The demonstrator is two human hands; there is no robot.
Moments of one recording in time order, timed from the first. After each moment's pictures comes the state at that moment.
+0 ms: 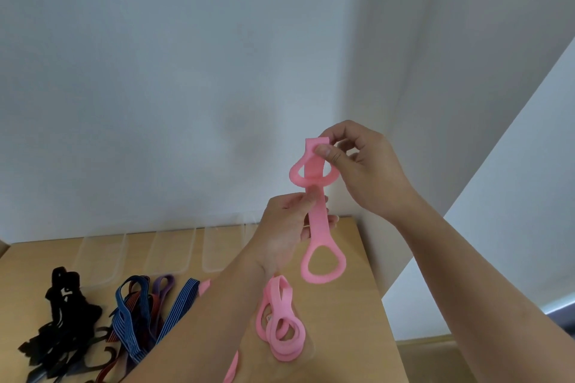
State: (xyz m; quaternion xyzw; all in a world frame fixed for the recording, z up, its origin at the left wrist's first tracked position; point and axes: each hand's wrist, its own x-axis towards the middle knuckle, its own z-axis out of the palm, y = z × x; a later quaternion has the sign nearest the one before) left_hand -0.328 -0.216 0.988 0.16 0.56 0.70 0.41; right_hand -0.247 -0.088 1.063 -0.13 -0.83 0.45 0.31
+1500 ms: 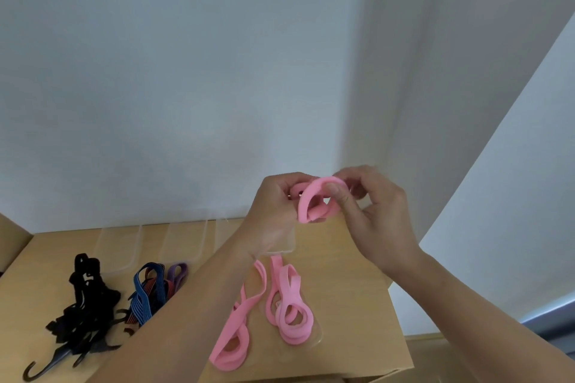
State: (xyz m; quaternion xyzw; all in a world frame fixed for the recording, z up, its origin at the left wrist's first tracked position) left_hand -0.329 -0.251 1.005 0.35 0.61 0.65 0.29; right_hand -0.200 -0.139 1.010 -0.10 -0.82 0.34 0.44
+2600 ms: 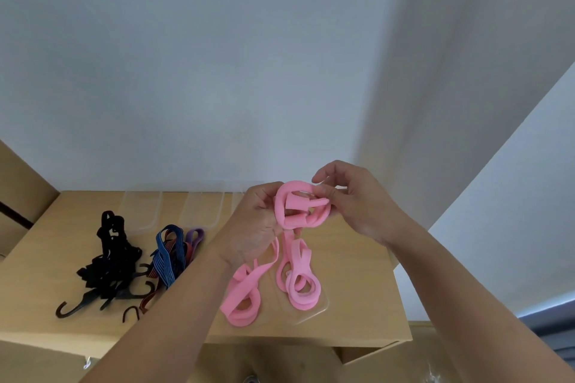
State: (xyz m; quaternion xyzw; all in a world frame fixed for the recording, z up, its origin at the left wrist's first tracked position) left_hand -0.324 -0.333 0.980 0.28 0.53 0.71 0.36; right_hand -0.223 -0.171 1.011 -0.14 -0.79 0.59 0.12
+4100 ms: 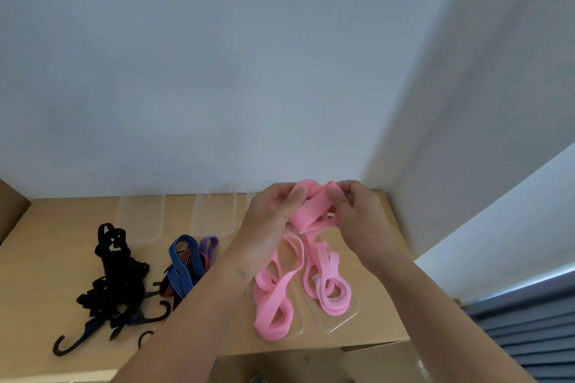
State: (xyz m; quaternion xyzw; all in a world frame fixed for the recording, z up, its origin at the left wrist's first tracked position) left_hand -0.405 -0.378 0.947 0.20 0.57 0.70 0.39; right_hand -0.295 -0.254 0.969 -0.34 -0.74 0.54 0.21
